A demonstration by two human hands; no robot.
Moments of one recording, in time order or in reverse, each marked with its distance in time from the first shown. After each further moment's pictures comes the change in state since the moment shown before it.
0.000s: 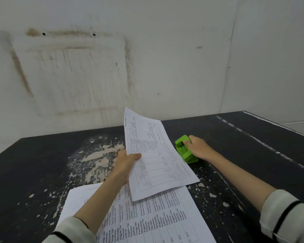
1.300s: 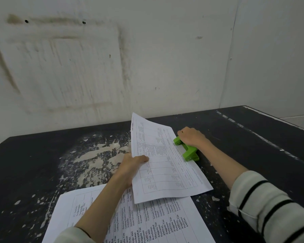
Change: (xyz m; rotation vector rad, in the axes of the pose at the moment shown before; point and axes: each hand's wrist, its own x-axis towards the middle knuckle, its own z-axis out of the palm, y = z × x) left_hand 0.008 -0.009 0.016 0.068 -0.157 -0.126; right_hand 0.040 -0.018 0.001 -0.238 -0.075 0.094
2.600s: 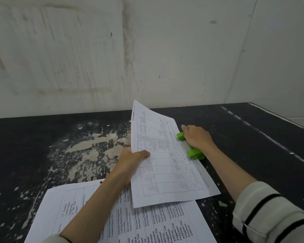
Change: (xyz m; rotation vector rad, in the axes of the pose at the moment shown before) left_hand 0.001 -0.005 -0.001 -0.001 -0.003 0.083; right_hand 0.008 0.008 0.025 -0.001 0.178 0.001
